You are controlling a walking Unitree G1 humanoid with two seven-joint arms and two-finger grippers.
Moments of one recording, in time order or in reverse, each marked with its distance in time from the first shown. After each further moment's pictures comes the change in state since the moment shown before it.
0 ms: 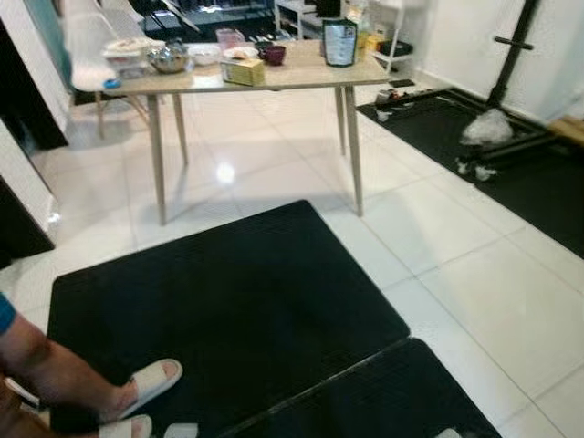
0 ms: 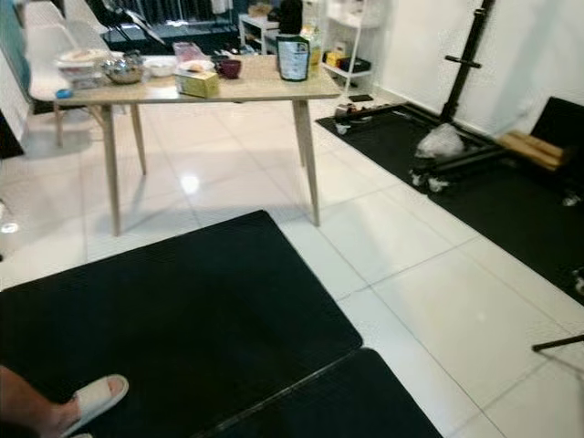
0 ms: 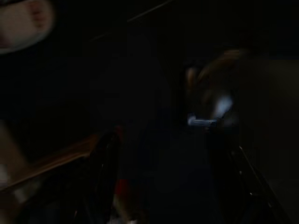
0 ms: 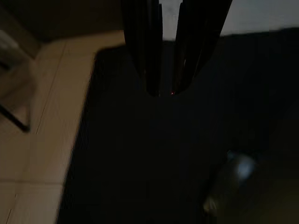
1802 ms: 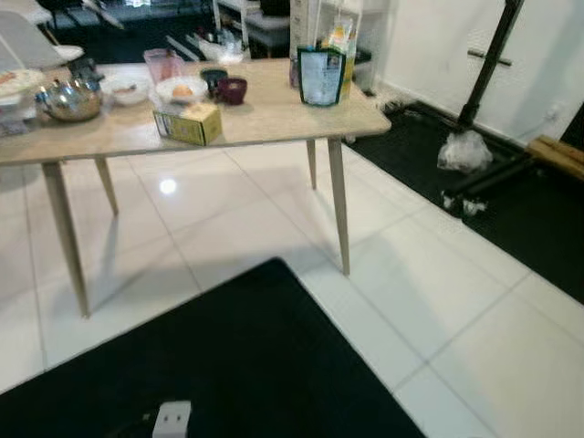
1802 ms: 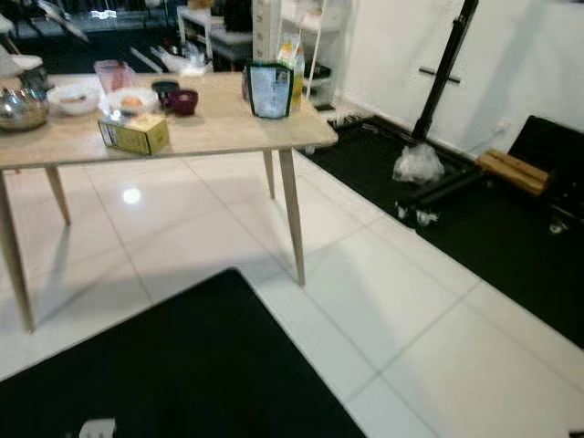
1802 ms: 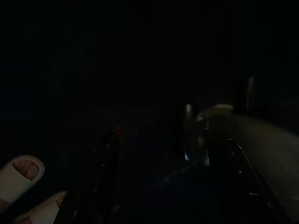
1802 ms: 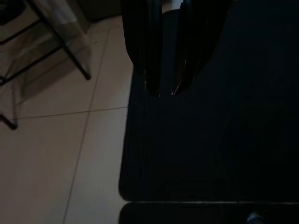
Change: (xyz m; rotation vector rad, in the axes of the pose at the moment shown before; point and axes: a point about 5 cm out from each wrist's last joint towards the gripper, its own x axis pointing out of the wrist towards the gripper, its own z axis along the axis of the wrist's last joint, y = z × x) left arm 0.010 -0.015 0.042 -0.016 -0.102 -0.017; right arm -0.002 -0.011 -0.017 -0.127 0.029 -0.014
